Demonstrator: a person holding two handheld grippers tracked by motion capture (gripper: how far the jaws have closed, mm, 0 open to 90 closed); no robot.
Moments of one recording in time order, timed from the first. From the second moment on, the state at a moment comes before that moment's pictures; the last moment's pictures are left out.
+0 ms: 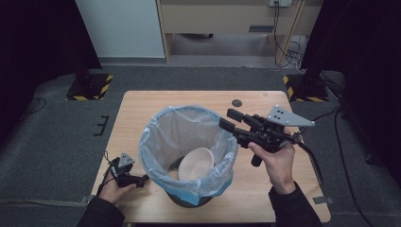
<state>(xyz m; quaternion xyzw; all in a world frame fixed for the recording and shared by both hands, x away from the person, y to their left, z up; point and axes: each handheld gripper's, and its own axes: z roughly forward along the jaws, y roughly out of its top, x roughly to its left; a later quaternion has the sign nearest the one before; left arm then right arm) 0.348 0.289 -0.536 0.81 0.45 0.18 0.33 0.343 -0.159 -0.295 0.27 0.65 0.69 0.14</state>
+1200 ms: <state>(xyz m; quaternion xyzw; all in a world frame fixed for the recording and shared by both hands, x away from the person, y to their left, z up) 0.348 0.289 -0.536 0.81 0.45 0.18 0.33 0.435 -0.269 -0.481 0.54 0.71 0.42 0.13</state>
